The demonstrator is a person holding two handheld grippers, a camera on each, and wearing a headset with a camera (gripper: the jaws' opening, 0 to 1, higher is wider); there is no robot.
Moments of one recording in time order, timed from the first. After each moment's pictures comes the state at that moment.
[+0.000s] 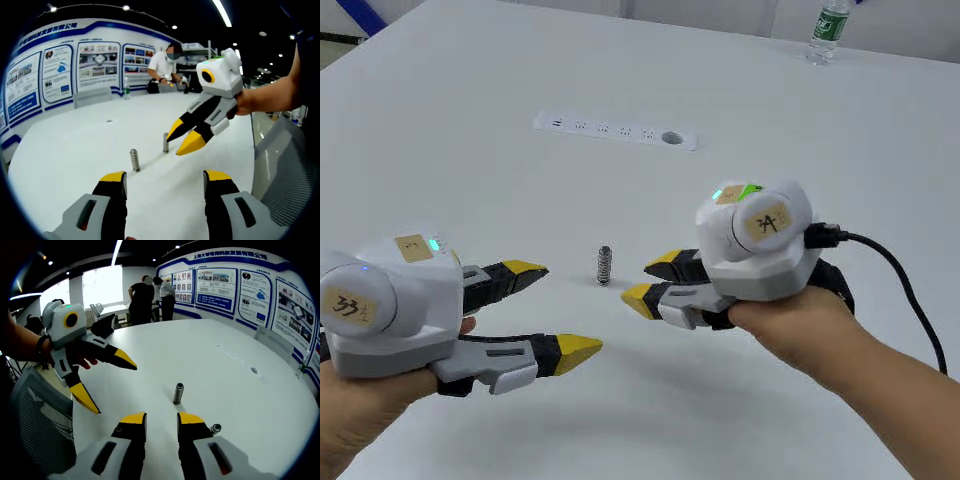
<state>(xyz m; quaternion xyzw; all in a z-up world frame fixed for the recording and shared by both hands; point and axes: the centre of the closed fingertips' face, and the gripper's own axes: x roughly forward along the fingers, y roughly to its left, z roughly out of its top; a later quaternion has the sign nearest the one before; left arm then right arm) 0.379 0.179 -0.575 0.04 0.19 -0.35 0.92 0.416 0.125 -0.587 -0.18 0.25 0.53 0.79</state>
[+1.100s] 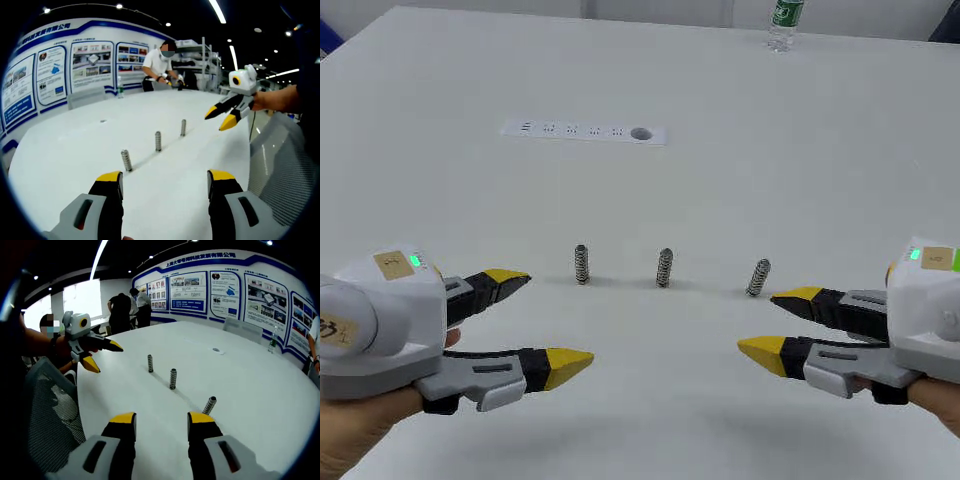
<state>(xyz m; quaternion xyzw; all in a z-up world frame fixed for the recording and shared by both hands) 0.373 0.166 -0.577 0.06 0.19 -0.37 0.90 0.390 -0.021 -0.578 -0.12 0.24 0.45 0.85</state>
